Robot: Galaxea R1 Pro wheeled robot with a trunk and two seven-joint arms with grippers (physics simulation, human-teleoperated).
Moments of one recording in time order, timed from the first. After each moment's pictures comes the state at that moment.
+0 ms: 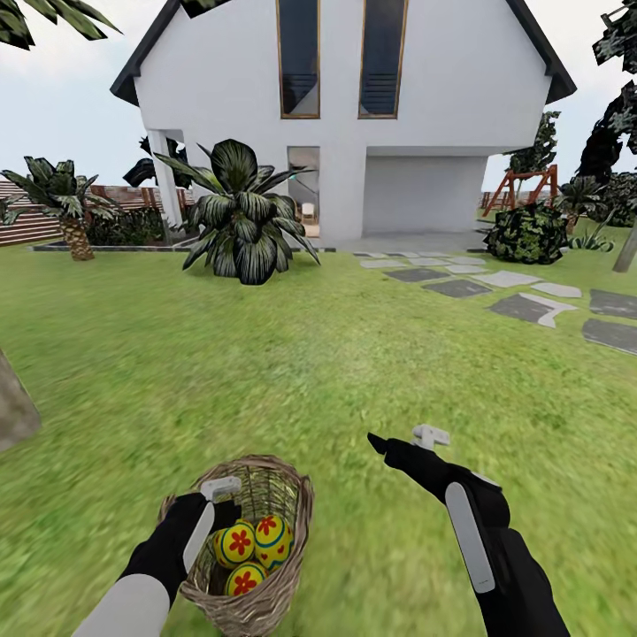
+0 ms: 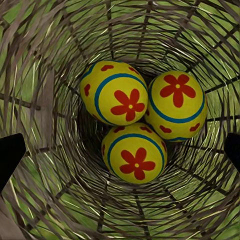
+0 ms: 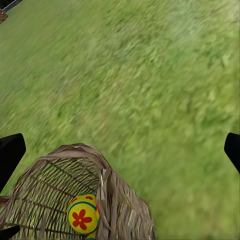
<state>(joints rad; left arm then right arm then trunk) -0.58 -0.07 0.15 -0.66 0.05 0.61 0.16 -0.36 0.10 -0.08 -1.43 -0.32 0.69 0.15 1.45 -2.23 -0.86</state>
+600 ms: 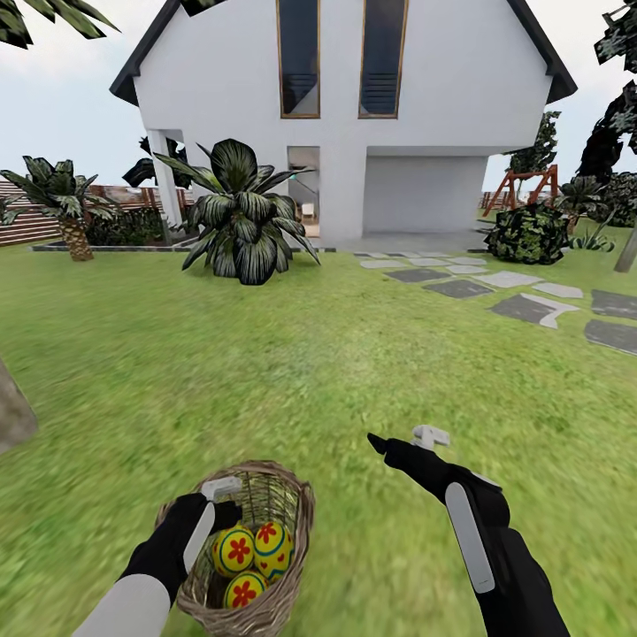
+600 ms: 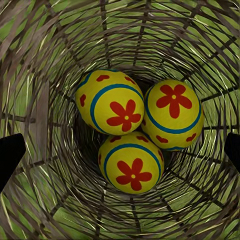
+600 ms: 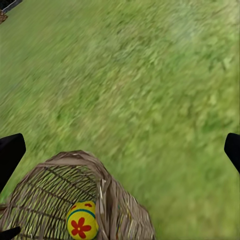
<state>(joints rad) -0.58 -0.08 0.15 -0.66 0.05 0.61 0.16 -0.36 0.10 -0.08 -1.43 -0.32 0.69 0.15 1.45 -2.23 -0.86</state>
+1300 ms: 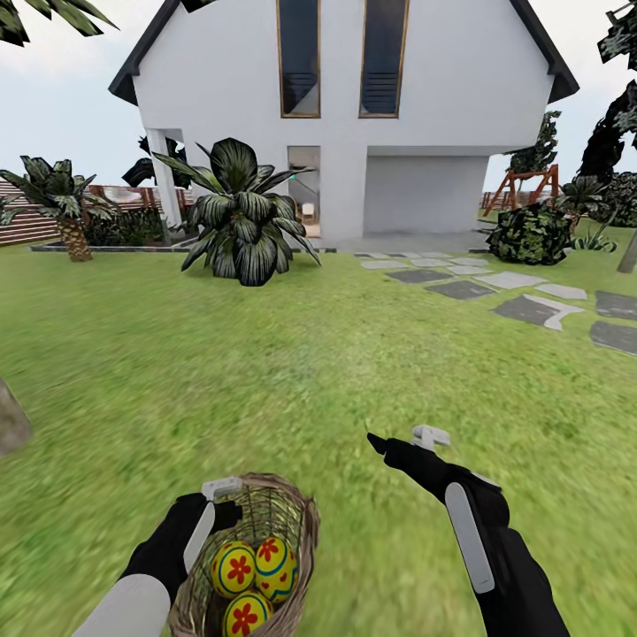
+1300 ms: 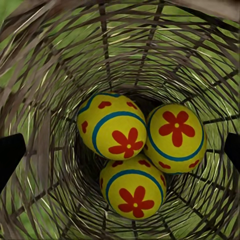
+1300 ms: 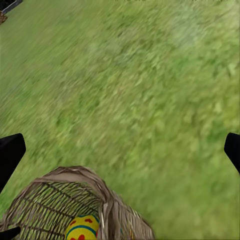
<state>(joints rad) -0.58 -0.08 0.15 -0.66 0.05 0.62 0.16 -0.36 0.10 -0.08 -1.43 -0.32 0.69 0.15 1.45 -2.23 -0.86</state>
